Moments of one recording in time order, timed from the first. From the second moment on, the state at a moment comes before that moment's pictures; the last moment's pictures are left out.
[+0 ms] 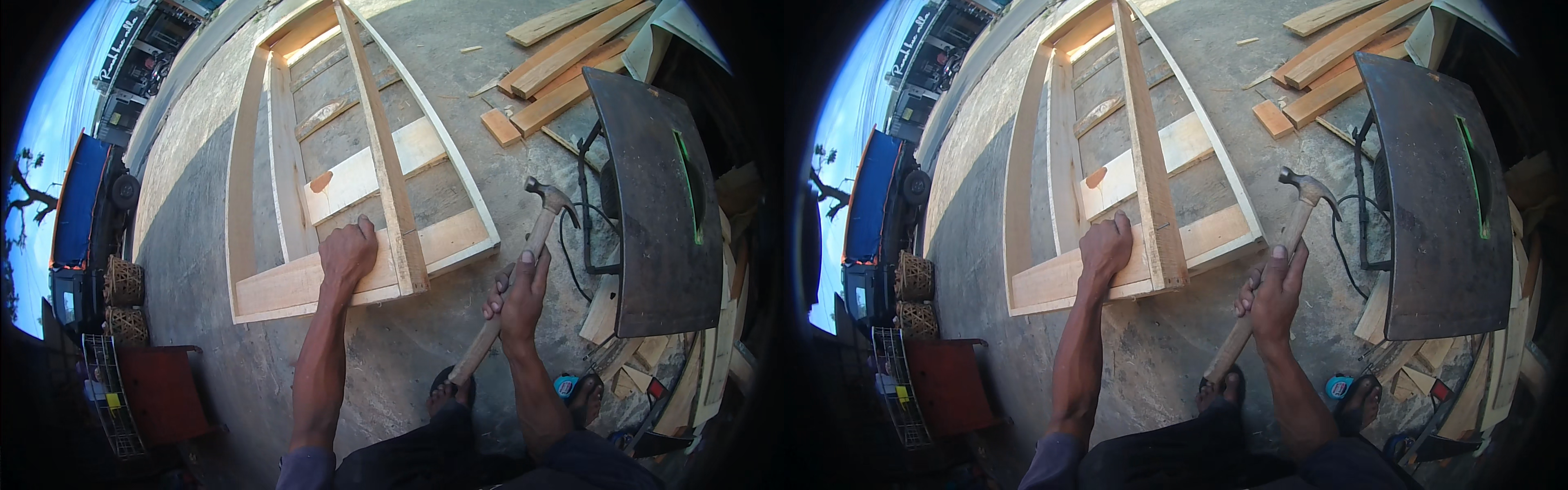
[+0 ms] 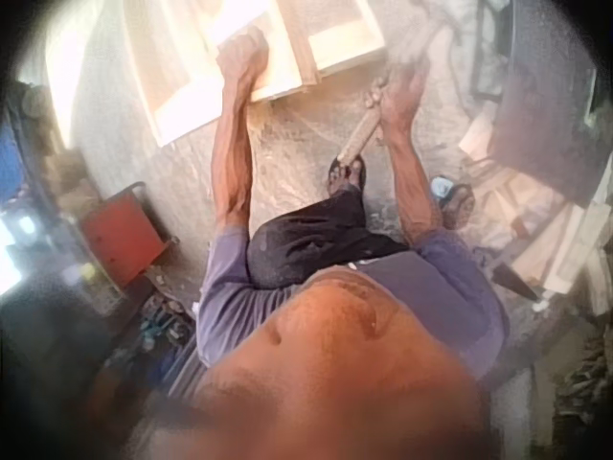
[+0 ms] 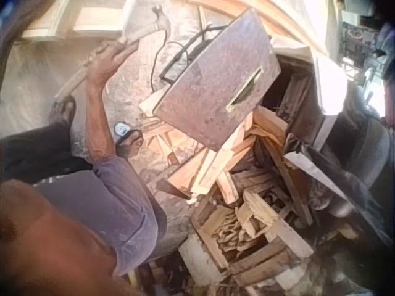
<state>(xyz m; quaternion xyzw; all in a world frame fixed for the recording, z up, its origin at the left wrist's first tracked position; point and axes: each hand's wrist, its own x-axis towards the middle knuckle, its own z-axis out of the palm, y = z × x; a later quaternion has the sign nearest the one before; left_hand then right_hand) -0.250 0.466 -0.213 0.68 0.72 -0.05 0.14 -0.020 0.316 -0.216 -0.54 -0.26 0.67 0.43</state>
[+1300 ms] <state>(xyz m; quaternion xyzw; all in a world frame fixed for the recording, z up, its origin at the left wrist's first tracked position) -0.295 0.425 -0.189 0.90 0.42 -0.03 0.12 -0.005 0.331 -0.220 -0.49 0.00 0.51 0.71</state>
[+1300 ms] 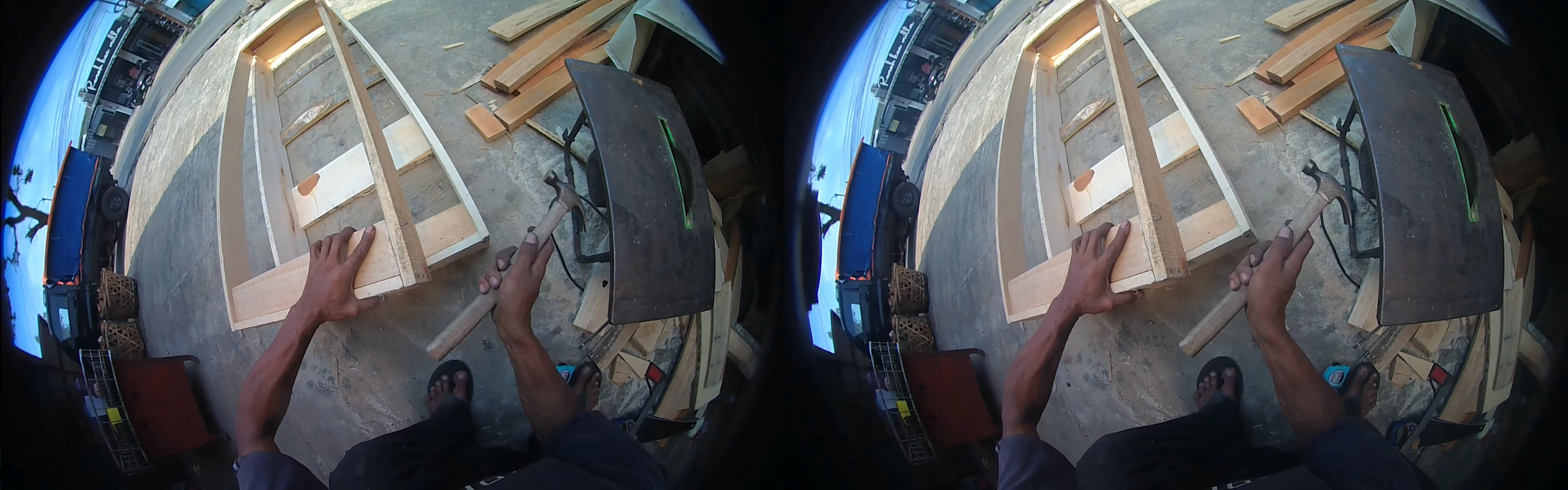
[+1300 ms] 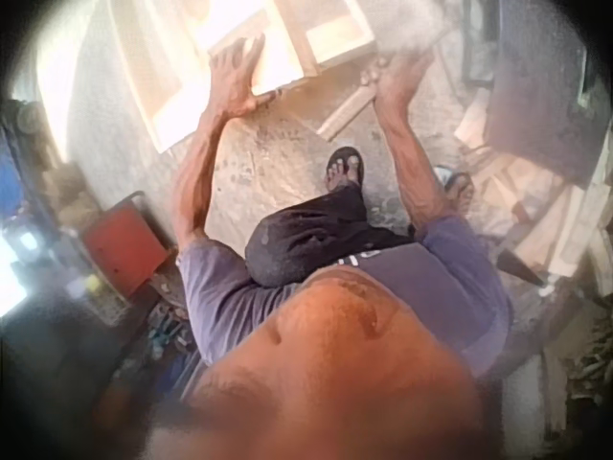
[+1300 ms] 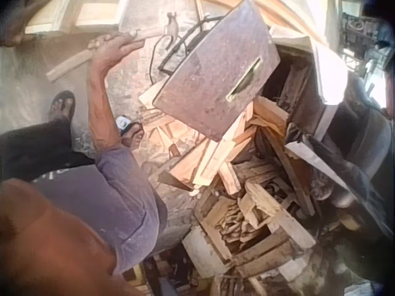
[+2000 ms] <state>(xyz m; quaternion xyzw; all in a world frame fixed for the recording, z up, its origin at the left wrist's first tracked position) -0.275 0.429 -0.192 0.90 0.42 -0.02 0.11 -0.007 0.333 -0.224 -0.58 -0.24 0.63 0.46</state>
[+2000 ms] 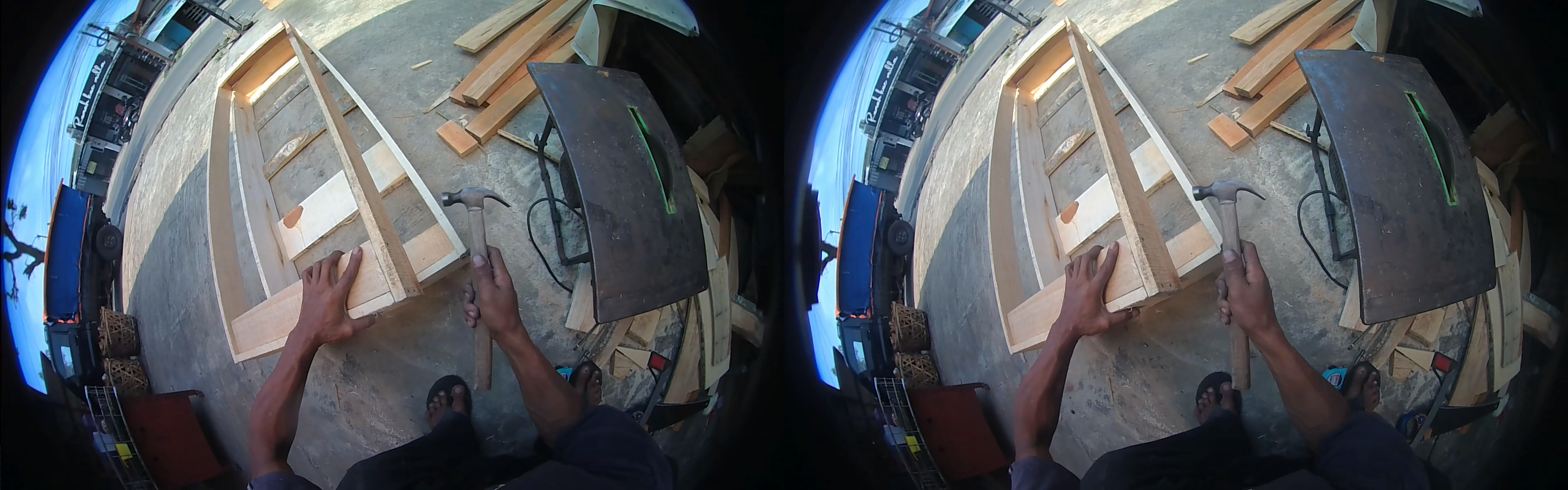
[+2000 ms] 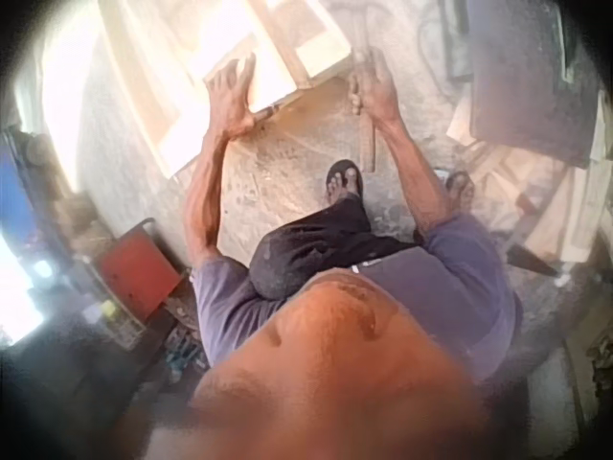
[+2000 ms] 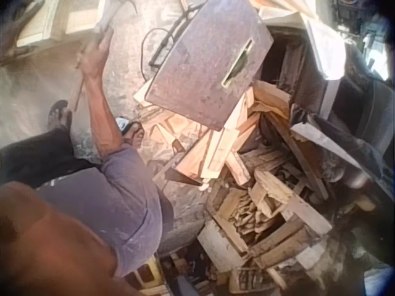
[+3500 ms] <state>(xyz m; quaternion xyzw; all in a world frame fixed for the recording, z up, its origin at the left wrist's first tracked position) -0.225 0.533 -0.270 0.79 0.61 -0.04 0.09 0.314 -0.400 -0.169 -0.90 -0.06 0.26 -0.35</state>
